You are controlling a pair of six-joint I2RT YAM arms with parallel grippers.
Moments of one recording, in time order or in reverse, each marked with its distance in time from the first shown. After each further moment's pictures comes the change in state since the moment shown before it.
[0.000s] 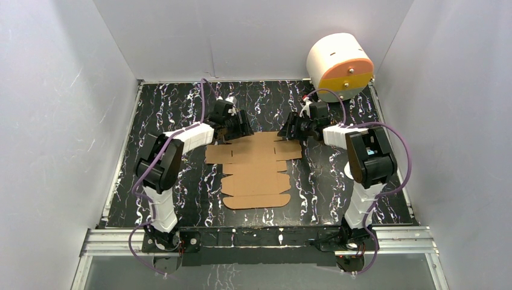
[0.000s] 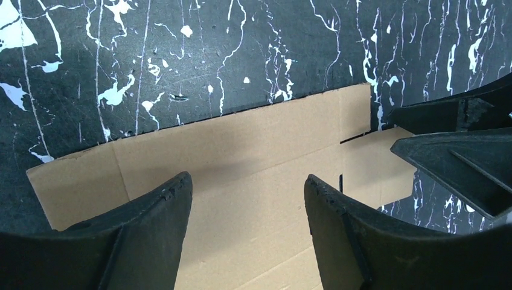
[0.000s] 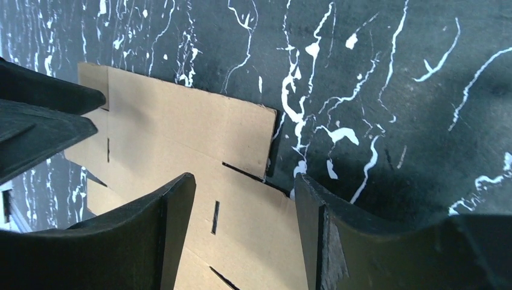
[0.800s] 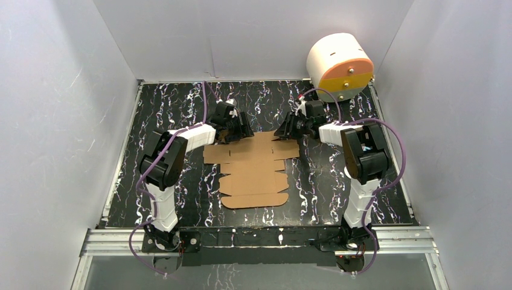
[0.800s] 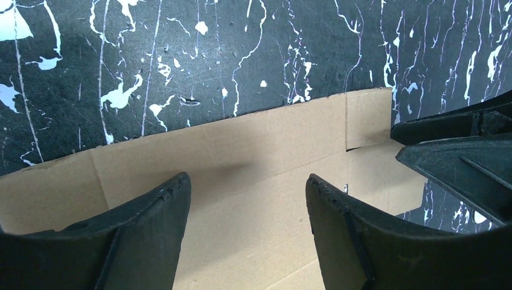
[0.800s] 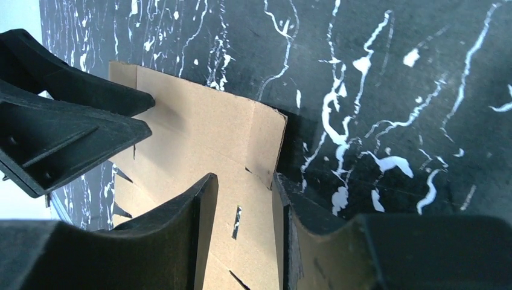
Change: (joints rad) left arm 0.000 0.055 0.006 0.027 -0.011 -0.023; right arm 0.017 0.071 0.055 0.031 -0.090 0.084
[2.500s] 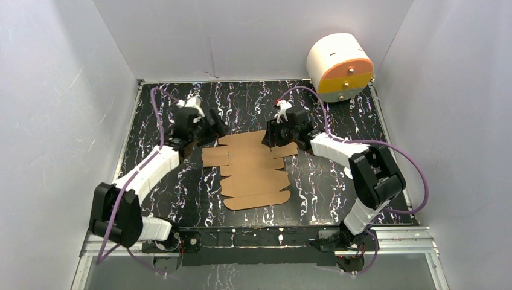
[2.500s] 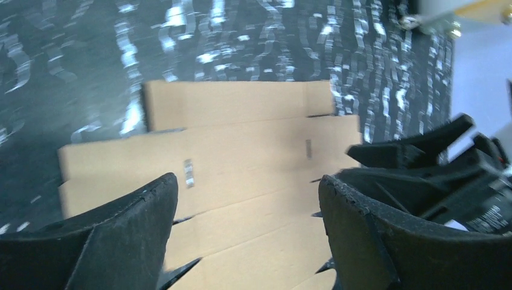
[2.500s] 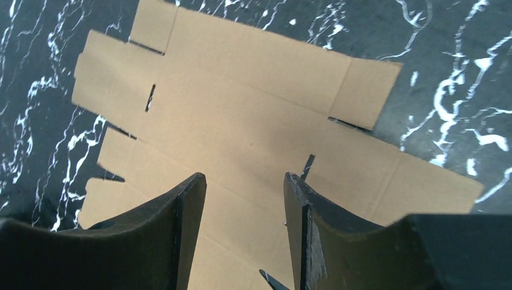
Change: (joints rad) left arm 0.089 -0.595 -0.291 -0.080 -0.070 -0.048; right arm 0.259 -0.279 -0.064 -0.145 0.306 -0.237
